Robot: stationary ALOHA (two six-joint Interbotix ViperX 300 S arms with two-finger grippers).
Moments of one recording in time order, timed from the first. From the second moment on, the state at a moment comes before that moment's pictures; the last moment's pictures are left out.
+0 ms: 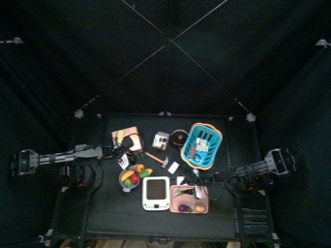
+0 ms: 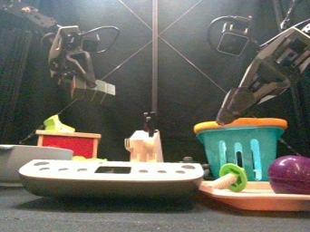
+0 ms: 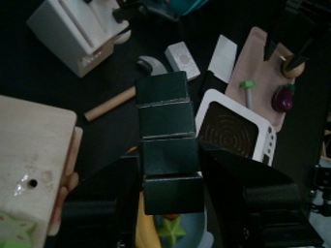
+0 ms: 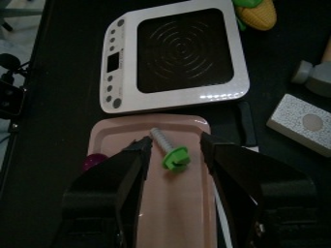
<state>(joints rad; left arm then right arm) 0.24 -0.52 0.71 0.01 0.71 -0.42 0.12 -0.24 0.99 -0.18 -0.15 0.37</state>
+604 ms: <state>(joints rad) -0.36 -0.31 0.55 0.75 1.12 -1.59 0.12 -0.24 0.98 -0.18 -0.15 0.37</state>
